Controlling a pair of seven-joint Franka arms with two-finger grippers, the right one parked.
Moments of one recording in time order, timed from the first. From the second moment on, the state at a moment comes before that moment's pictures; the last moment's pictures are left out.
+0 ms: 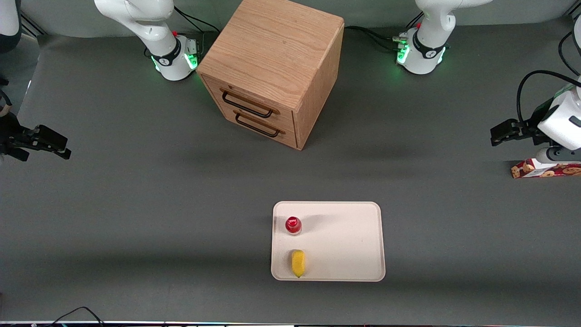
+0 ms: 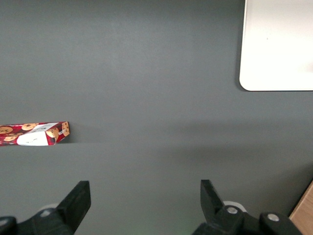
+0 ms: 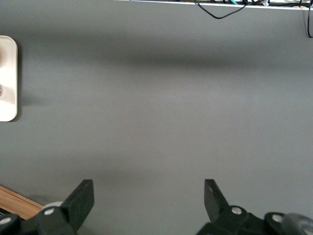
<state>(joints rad) 0.09 0.06 -0.13 -1.61 0.04 1.60 -0.04</state>
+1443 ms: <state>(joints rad) 0.49 0.38 0.03 -1.61 0.03 1.93 1.53</state>
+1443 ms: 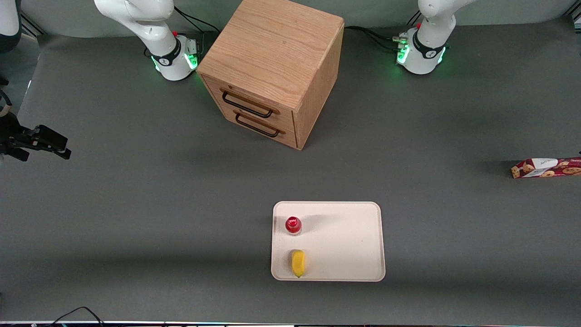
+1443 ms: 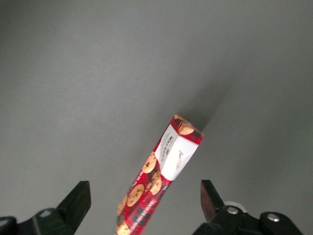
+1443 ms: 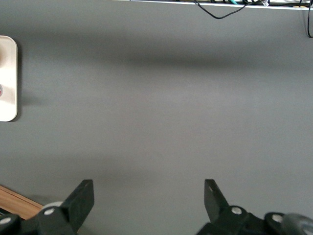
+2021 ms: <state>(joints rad) 0.59 0.54 0.03 -1.64 0.03 2.10 1.88</state>
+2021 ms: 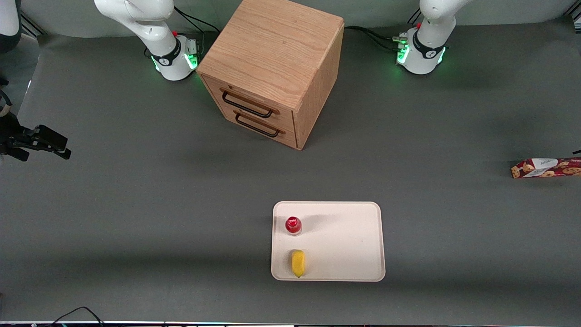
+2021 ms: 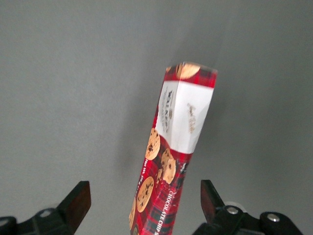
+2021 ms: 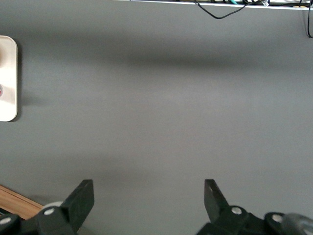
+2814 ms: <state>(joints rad) 0.60 0.55 0.02 -1.79 0.03 2.28 1.92</state>
